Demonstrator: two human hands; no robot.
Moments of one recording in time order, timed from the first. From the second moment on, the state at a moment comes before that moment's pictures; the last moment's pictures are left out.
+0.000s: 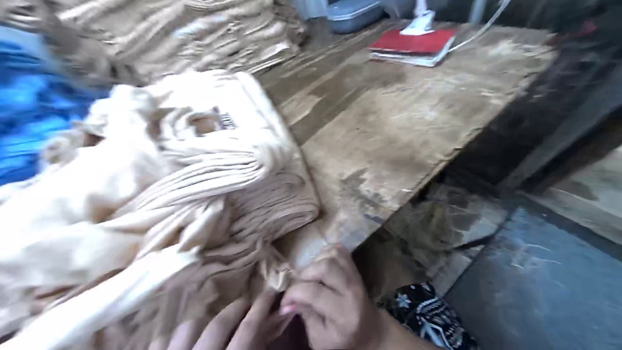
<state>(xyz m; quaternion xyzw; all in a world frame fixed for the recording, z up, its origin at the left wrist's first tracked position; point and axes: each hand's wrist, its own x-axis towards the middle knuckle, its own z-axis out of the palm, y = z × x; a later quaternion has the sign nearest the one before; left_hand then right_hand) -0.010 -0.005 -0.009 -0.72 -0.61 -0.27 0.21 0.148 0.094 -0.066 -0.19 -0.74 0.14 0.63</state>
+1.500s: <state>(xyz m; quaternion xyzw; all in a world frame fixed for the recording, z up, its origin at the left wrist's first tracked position) -0.058 0.021 0.021 -0.57 -0.66 -0.49 -0.08 0.234 0.096 -0.027 -0.24 -0.94 0.12 0.20</state>
